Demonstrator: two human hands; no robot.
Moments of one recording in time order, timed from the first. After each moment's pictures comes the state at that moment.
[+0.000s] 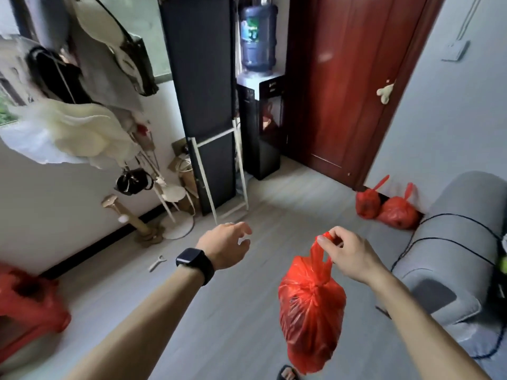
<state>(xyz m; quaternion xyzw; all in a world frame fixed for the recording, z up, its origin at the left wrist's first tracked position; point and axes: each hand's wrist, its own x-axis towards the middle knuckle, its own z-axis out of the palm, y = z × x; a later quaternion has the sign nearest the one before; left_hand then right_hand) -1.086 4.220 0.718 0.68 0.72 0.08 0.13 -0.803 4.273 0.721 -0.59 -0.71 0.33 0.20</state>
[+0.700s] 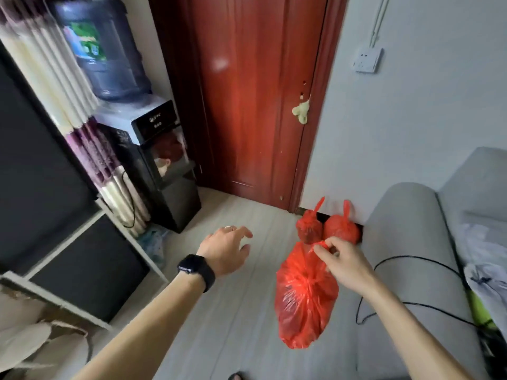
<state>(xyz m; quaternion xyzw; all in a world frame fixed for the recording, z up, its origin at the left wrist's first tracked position) -1.001 4.840 0.696 0.80 0.58 0.04 0.18 -0.729 4.776 0.689 -0.72 -0.55 0.33 0.26</state>
